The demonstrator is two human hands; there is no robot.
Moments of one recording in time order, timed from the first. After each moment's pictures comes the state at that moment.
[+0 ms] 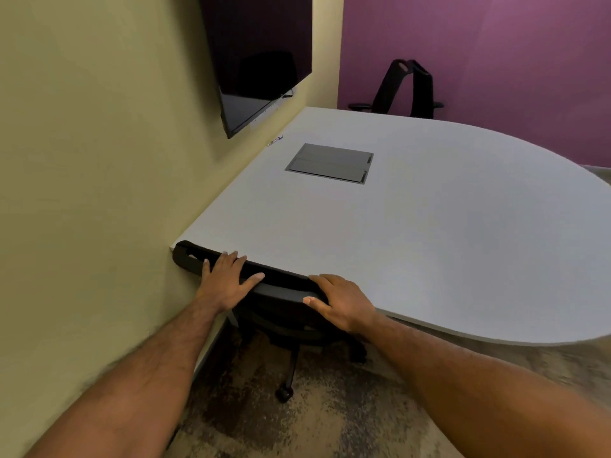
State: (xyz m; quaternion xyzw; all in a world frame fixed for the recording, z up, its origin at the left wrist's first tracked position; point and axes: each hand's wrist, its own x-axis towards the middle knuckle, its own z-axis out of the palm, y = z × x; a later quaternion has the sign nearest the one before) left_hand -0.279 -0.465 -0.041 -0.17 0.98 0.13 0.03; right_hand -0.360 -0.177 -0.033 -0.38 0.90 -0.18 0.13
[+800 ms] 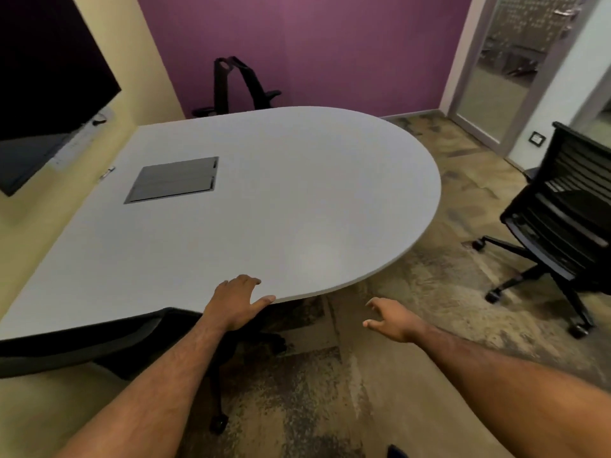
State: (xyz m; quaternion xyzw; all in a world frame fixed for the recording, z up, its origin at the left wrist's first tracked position) left_hand -0.373 -0.135 -0.029 0.10 0.98 0.08 0.13; right_hand -0.332 0.232 -0.085 -0.02 0.94 -0.23 0.24
